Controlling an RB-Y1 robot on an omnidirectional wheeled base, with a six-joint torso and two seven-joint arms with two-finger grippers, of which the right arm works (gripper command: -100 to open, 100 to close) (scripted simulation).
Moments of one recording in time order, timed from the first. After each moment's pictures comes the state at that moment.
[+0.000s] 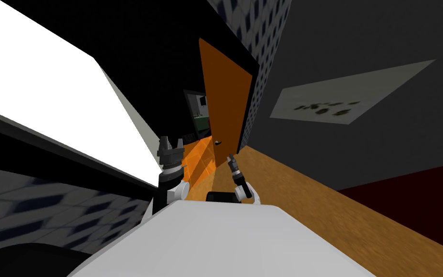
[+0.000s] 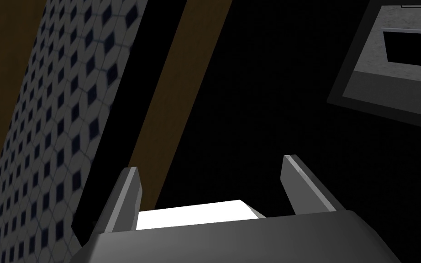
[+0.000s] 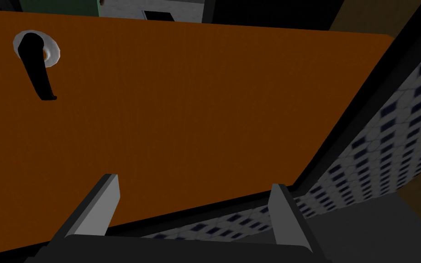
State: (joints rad) arm 0.15 -0.11 0.43 -1.43 -0.03 -0.68 -0.01
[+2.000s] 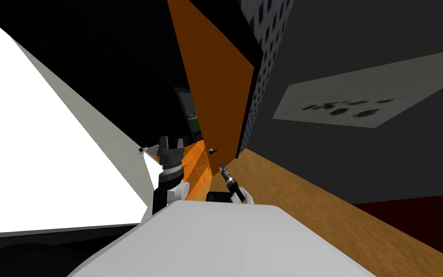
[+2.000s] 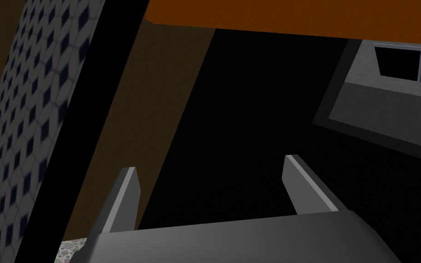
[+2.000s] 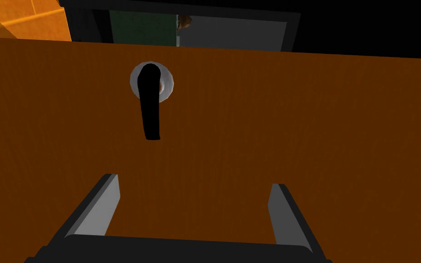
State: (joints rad) arm 0.00 -0.10 0.65 -1.02 -0.03 -0.73 -0.06
